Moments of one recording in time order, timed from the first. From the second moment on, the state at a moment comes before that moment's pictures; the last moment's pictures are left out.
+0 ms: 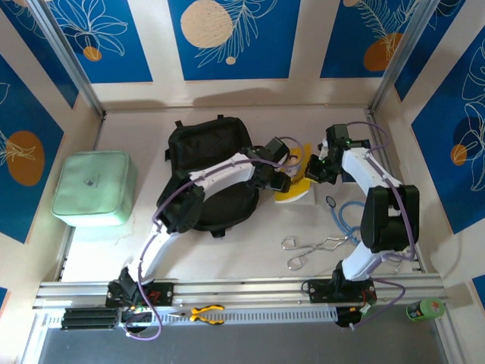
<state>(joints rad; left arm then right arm) -0.84 2.31 2.01 -0.78 0.15 -0.45 0.03 1.61 1.18 -0.80 -0.33 0.39</state>
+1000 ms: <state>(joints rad) -0.46 1.66 1.23 -0.07 0.63 -0.82 0.09 1.38 1.07 -0.17 -1.08 0.63</state>
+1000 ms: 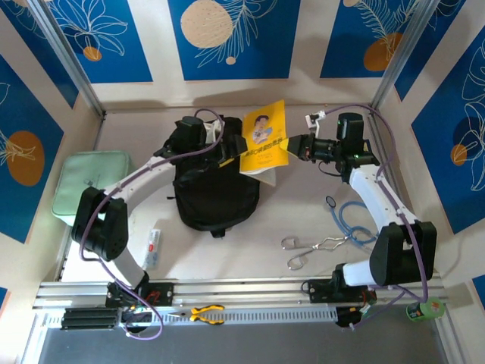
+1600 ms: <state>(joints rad) -0.42 1.71 1.22 0.13 0.76 -0.97 0.14 1.45 1.07 -0.15 -1.16 0.61</state>
